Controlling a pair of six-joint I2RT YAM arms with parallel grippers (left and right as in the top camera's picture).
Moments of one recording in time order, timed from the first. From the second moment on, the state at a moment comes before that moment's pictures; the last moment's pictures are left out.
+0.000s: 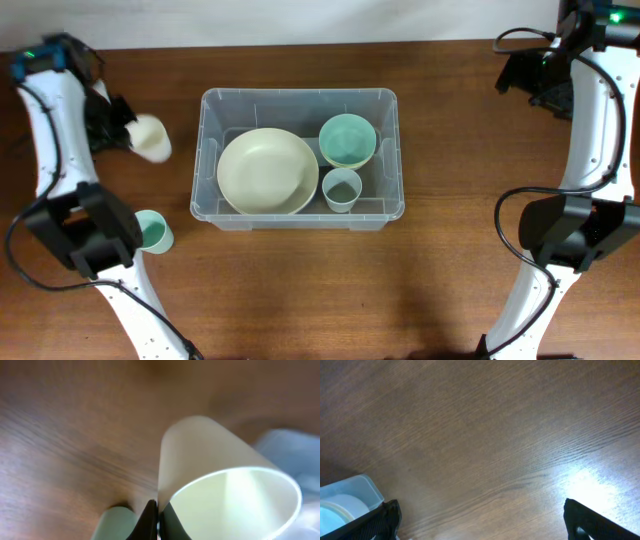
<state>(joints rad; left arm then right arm) 0.31 2.37 2.49 -1.63 0.11 -0.23 -0.21 2.23 2.51 -1.58 0.03 0.31</state>
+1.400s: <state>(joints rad) -0.54 2.26 2.45 -1.69 0.11 0.02 -0.21 2.23 2.51 -1.58 0.03 0.31</state>
